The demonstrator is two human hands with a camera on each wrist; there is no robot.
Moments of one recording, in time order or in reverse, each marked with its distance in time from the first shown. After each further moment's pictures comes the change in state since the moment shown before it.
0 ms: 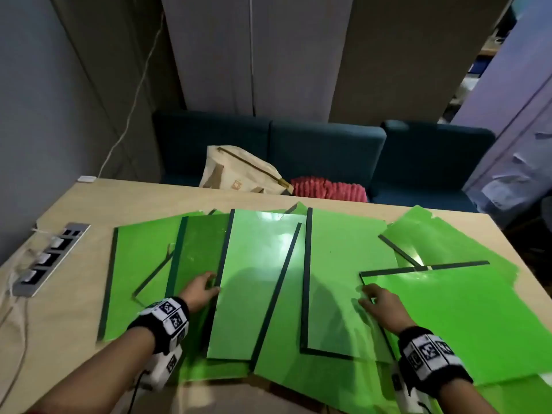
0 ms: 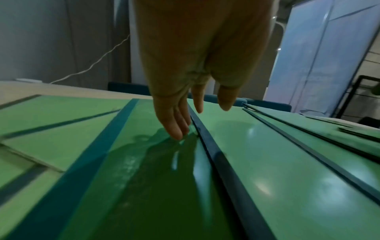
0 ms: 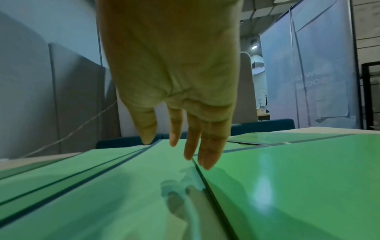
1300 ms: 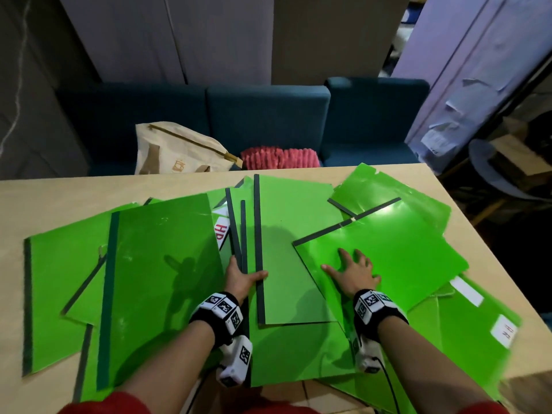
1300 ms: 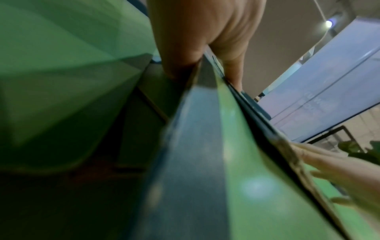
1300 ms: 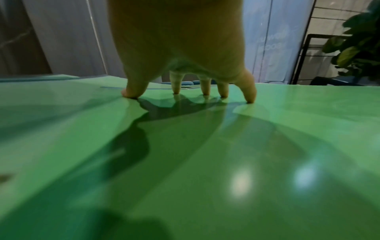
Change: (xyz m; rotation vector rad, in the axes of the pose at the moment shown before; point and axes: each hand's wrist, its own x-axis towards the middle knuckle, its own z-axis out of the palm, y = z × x) left_hand 0.019 0.106 0.143 -0.575 0.031 -0.049; right_hand 0.017 0.055 0.016 -0.113 0.120 0.376
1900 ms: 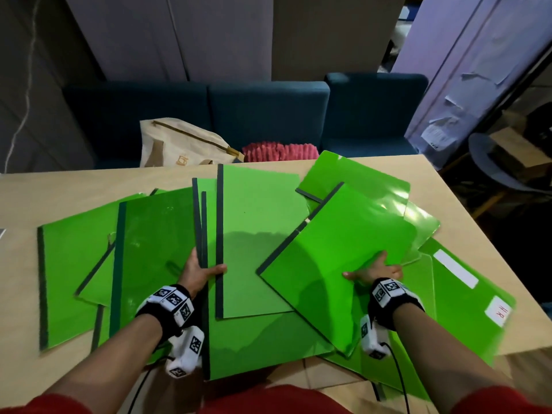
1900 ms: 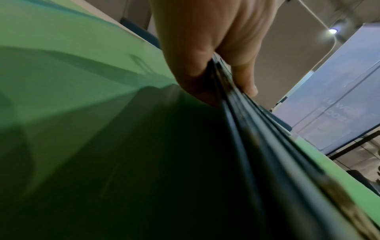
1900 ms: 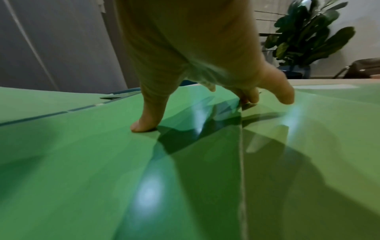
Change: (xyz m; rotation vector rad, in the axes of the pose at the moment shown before) left_hand -0.011 -0.017 -0.087 0.126 0.022 0.037; right_hand -0.014 0.037 -0.012 0.186 -0.054 0.363
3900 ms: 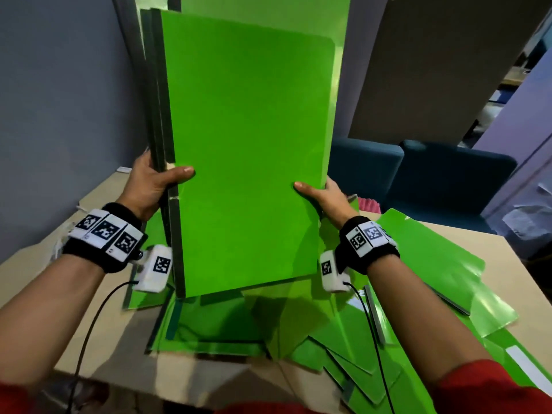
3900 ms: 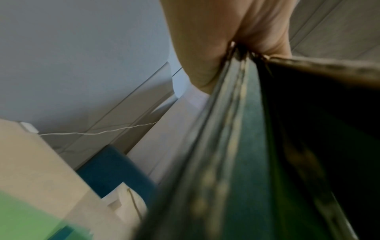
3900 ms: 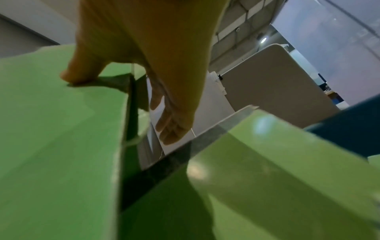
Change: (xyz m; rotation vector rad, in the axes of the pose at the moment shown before) left_hand -0.087 0.125 -0.210 -0.407 0.393 0.794; right_hand -0.187 -0.238 -0.049 0.770 -0.674 -1.179
